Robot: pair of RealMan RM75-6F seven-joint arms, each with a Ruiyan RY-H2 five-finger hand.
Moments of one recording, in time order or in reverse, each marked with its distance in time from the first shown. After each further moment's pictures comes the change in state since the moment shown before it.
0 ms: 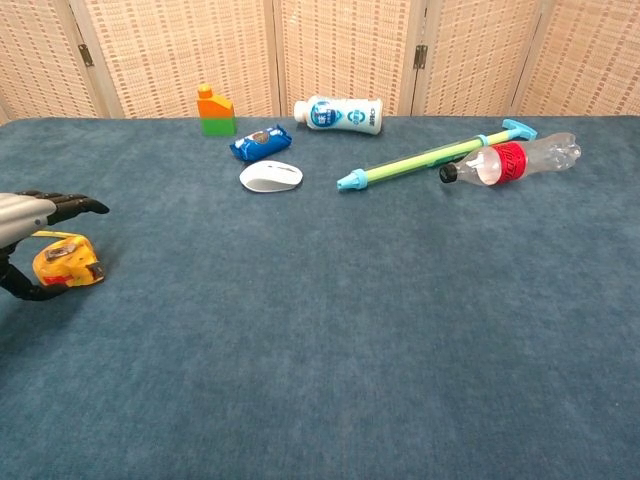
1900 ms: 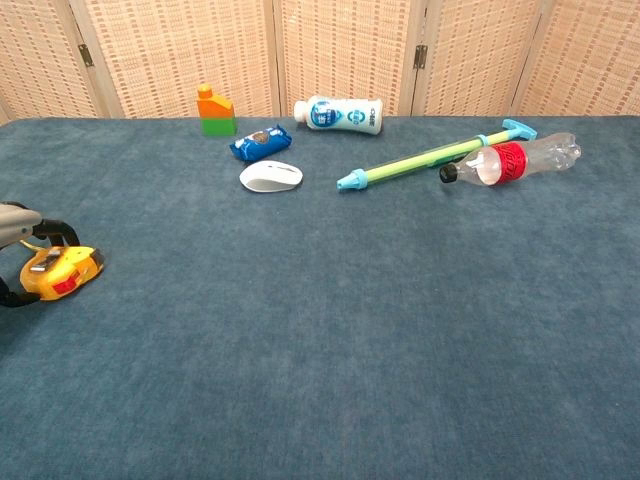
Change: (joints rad) left arm -0.114 0.054 0.081 -0.001 -0.241 -0.053 0.090; right arm 0.003 -0.011 -0.003 0.007 0.008 -0.018 0.000
